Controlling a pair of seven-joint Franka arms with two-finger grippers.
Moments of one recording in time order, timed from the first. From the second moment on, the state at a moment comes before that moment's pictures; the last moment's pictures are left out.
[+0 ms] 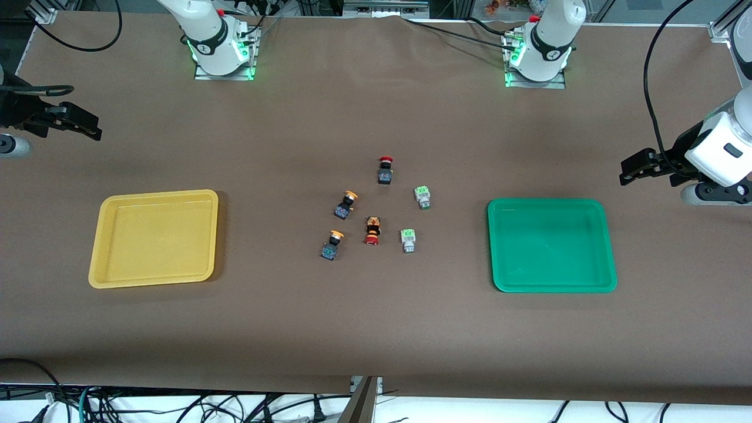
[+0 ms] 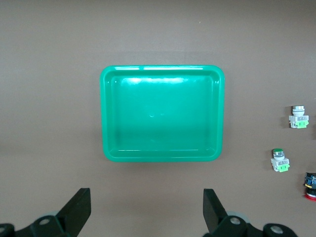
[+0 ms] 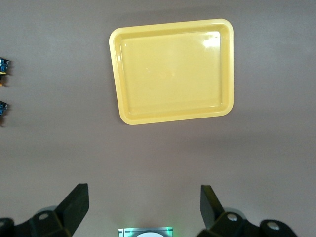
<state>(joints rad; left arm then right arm) -0.06 0.15 0.04 -1.51 -0.02 1.62 -0.04 -0.02 0.04 0.03 -1.54 -0.06 1.47 0.03</state>
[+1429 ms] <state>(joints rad) -0.06 0.15 0.04 -1.51 -0.02 1.62 -0.04 0.02 0.13 0.03 -1.54 -0.06 1.54 0.03</state>
